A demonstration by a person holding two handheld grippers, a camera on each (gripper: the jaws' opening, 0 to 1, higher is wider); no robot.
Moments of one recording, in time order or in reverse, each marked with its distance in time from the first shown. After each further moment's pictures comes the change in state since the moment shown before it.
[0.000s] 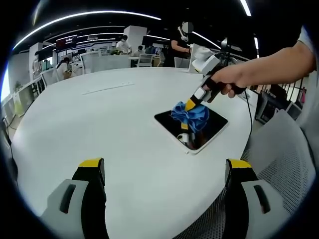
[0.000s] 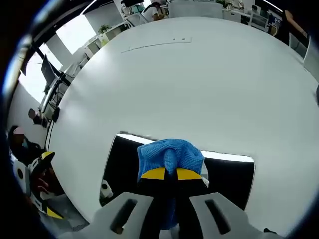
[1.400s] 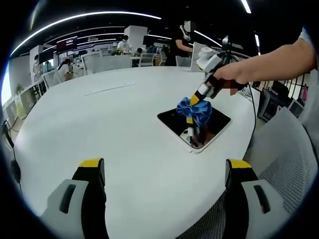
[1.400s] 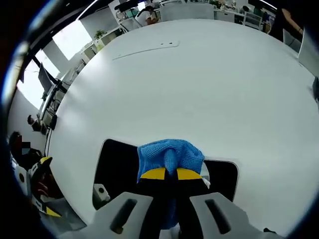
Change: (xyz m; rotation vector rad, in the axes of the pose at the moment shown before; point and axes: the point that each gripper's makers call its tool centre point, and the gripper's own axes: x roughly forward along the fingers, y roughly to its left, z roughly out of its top) left arm -0.001 0.005 -0.001 0.015 0.006 0.025; right arm -0.006 -0.034 0.003 0.038 -0.026 -0.011
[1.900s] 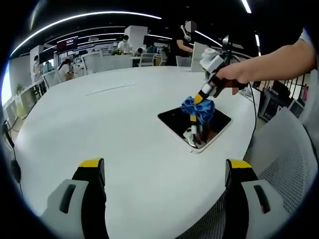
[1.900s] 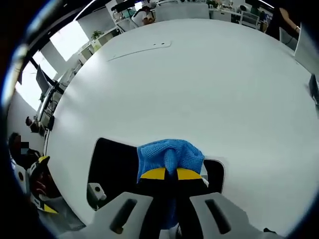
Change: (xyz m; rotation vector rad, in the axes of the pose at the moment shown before) left arm 0.000 0.001 -0.001 0.000 0.001 0.003; right arm -0.003 -0.016 -0.001 0.011 0.002 -0.019
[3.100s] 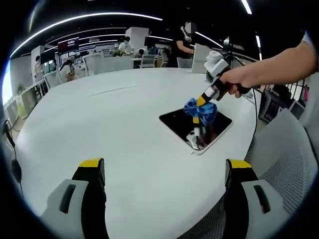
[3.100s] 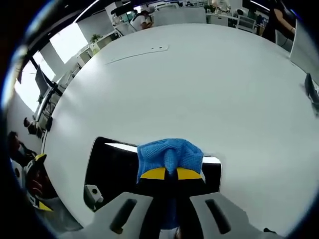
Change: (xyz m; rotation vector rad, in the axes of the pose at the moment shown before) left arm -0.002 0.002 0.004 -0.002 -0.018 0.010; right arm -0.009 0.000 -0.011 0.007 -0.055 -0.026
